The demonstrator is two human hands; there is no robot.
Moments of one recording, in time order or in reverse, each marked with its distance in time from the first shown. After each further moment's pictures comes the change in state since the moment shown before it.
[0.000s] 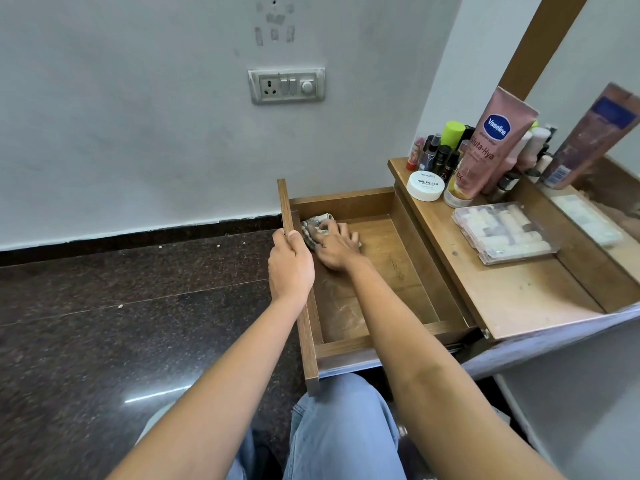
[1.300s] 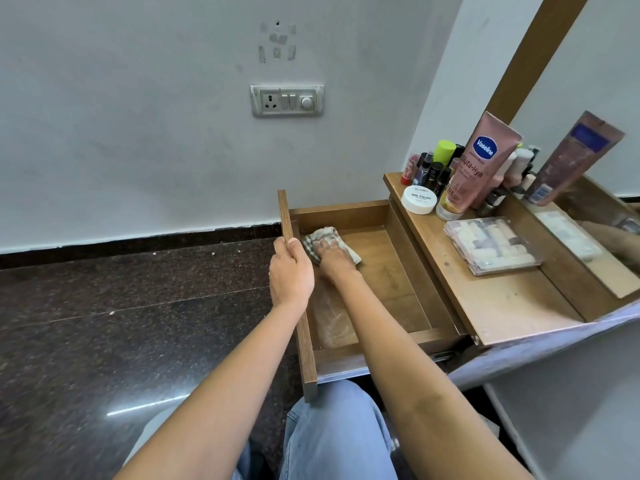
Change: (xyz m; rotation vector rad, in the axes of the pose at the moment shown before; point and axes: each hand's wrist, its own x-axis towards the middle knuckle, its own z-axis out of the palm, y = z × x) left_hand -0.005 0.006 -0.005 -0.004 -0.017 0.005; right_hand -0.004 -0.014 0.000 -0.038 -0.116 0.110
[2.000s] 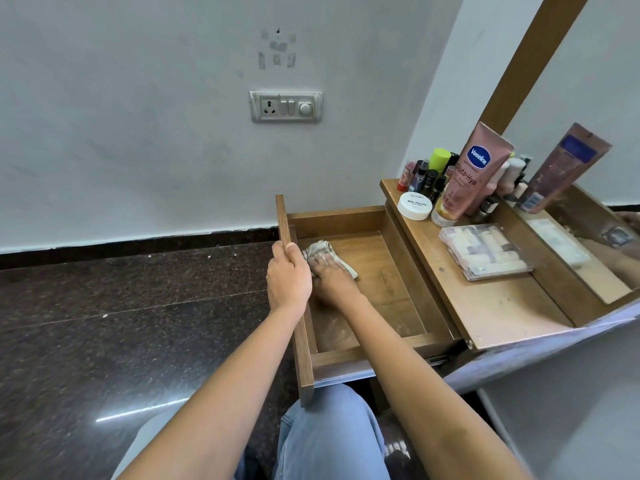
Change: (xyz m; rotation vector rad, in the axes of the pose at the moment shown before) left_hand -0.001 0.000 0.001 -0.006 0.020 0.011; right_hand -0.022 0.011 0.027 0.093 0.107 -0.117
